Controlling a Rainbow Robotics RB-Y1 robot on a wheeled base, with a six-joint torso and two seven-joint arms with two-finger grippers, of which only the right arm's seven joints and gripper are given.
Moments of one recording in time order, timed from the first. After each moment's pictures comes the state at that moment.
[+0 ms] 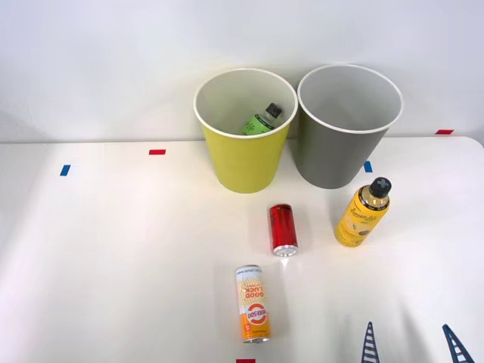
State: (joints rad) arm 0.96 -0.02 0.19 -1.78 0.07 -0.82 1.69
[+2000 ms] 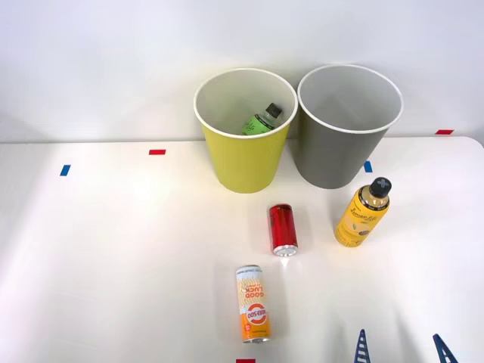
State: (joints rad) arm 0.99 -0.04 0.25 -1.78 0.01 -0.82 1.68
